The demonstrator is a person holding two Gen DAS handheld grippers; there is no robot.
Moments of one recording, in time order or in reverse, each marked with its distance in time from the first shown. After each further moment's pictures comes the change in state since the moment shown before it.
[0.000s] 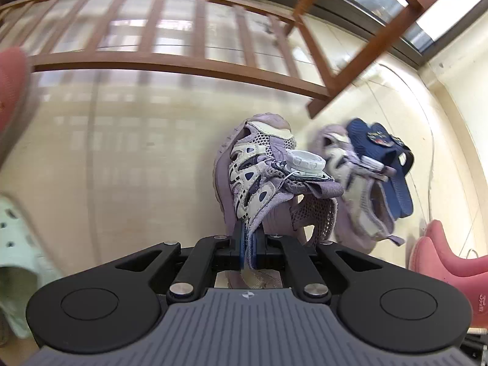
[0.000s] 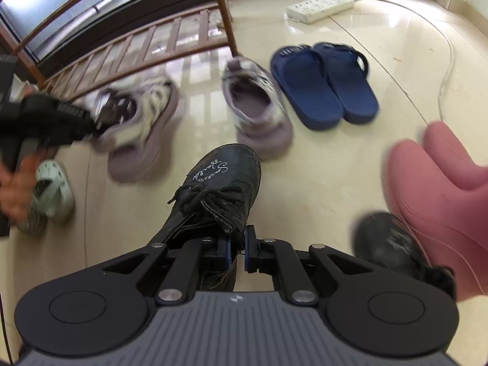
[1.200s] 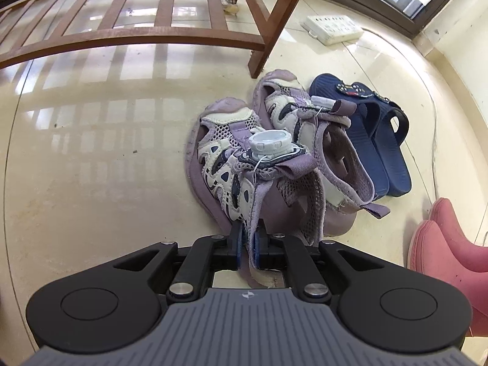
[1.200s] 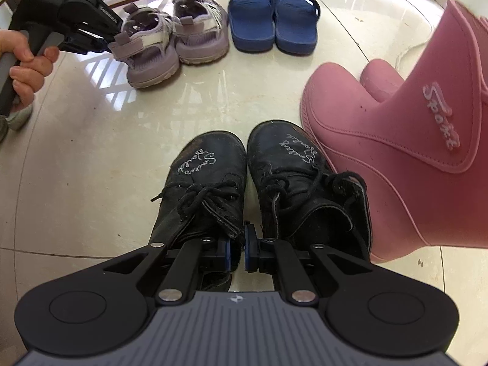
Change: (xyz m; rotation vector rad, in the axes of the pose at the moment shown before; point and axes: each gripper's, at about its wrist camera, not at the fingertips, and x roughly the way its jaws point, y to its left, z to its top) left arm 0.067 -0.081 -0.027 0.067 0.035 0.048; right arm 0.003 -0.092 -0.089 -0.133 0.093 -0.090
